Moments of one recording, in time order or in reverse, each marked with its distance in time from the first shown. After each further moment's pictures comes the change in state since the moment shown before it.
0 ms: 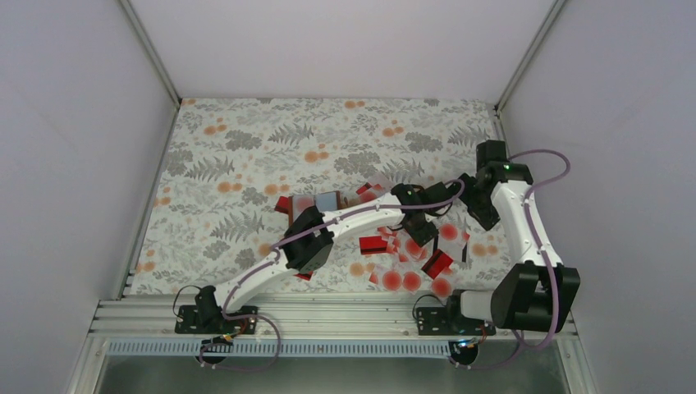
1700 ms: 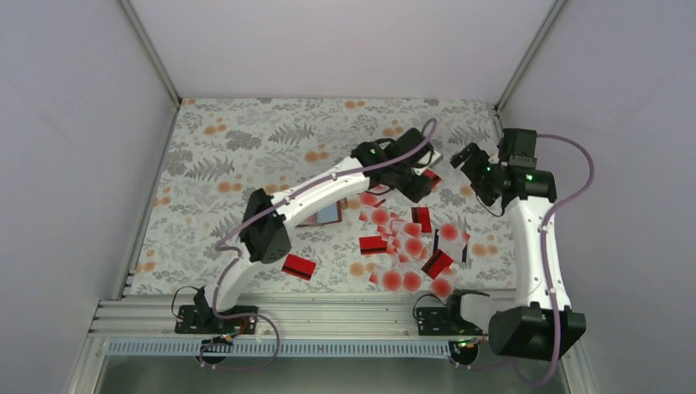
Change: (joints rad) left arm 0.101 -0.369 -0.163 0.097 0.092 -0.060; right arm -0.036 -0.143 0.123 0.118 -0.241 -0.050
